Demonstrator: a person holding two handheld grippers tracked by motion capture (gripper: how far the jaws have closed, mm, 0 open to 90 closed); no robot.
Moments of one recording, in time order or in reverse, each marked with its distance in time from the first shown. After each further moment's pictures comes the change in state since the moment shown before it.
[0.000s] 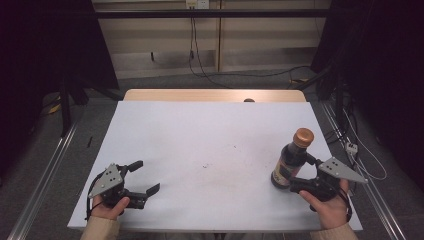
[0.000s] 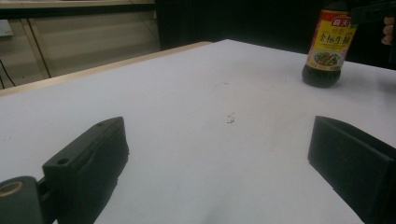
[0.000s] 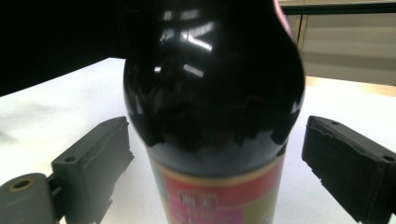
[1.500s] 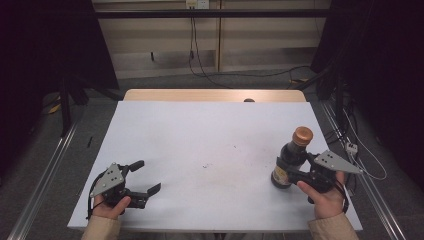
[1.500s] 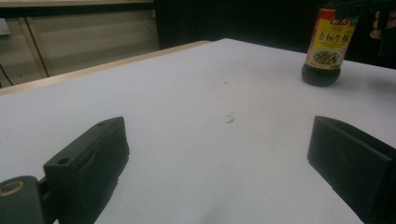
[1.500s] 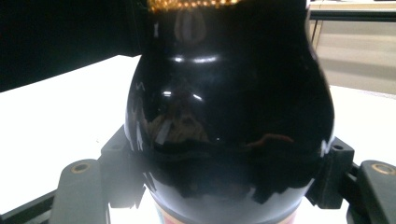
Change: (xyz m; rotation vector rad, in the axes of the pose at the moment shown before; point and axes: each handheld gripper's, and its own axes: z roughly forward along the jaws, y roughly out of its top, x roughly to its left) left arm 0.000 0.000 0.003 0.000 -0.005 -0.002; right arm -0.003 0.010 0.014 0.003 0.052 -0.047
